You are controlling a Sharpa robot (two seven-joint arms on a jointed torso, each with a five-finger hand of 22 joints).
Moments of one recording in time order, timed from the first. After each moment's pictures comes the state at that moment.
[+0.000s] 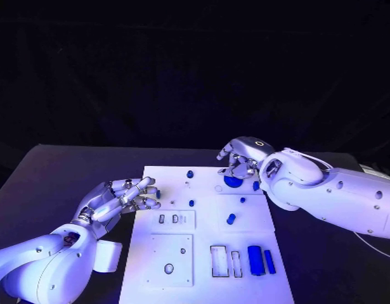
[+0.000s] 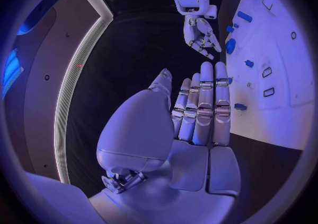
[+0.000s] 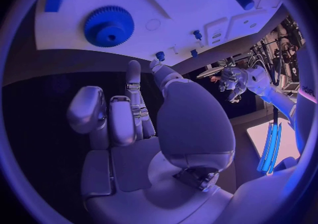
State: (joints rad) left arm 1.14 -0.99 -0.02 1.87 0.00 -0.43 0.44; left_hand 1.41 -0.01 0.01 0.21 0.13 1.03 0.19 0.11 0.07 1.15 0.13 0.10 0.08 1.26 0.06 0.22 0.25 0.17 1.12 0.17 0.26 0.10; right arm 1.24 -0.91 0.06 1.54 -1.61 -0.38 -0.25; right_hand 1.25 -0.21 0.29 0.12 0.13 1.01 0.12 0.07 0.07 1.46 0.03 0.30 0.24 1.47 -0.05 1.33 1.15 0.12 1.38 0.05 1.24 0.98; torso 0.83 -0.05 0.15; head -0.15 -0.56
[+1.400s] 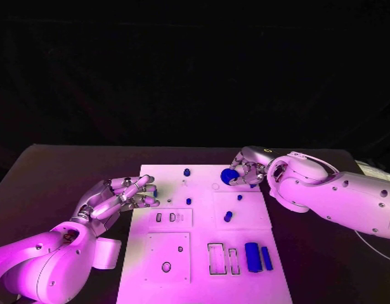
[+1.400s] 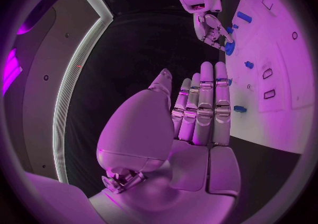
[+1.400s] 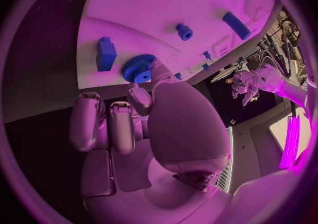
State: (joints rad) left arm 1.14 -0.99 -0.02 1.86 0.00 -0.42 0.44; left_hand 1.41 -0.01 0.01 0.21 0.13 1.03 0.19 0.11 0.07 1.15 0.13 0.10 0.08 1.26 0.06 0.22 0.25 0.17 1.12 0.17 0.26 0.10; right arm 1.21 -0.92 0.06 1.51 -1.53 -0.27 -0.33; right_hand 1.42 -0.14 0.05 0.28 0.16 1.02 0.12 0.10 0.07 1.40 0.03 1.05 1.14 1.47 -0.05 1.47 1.31 0.09 1.41 0.06 1.37 1.18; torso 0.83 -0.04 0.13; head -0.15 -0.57
